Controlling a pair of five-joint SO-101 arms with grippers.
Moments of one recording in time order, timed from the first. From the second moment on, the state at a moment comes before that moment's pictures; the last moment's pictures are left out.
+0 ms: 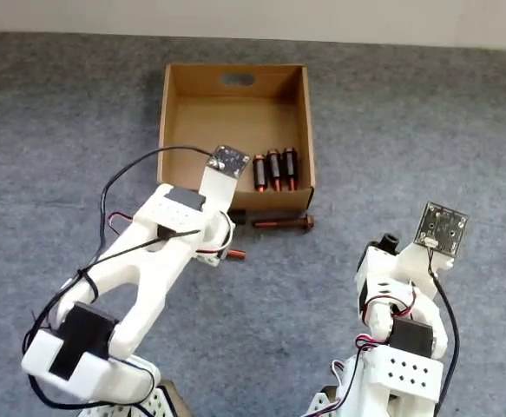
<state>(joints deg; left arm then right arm) 16.7 -4.5 35.5 58.6 0.2 10.9 -78.1 81.1 45.7 -4.2</state>
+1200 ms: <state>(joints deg) 15.6 -12.8 48.7 43.2 54.3 10.9 -78.1 81.1 45.7 -4.2</state>
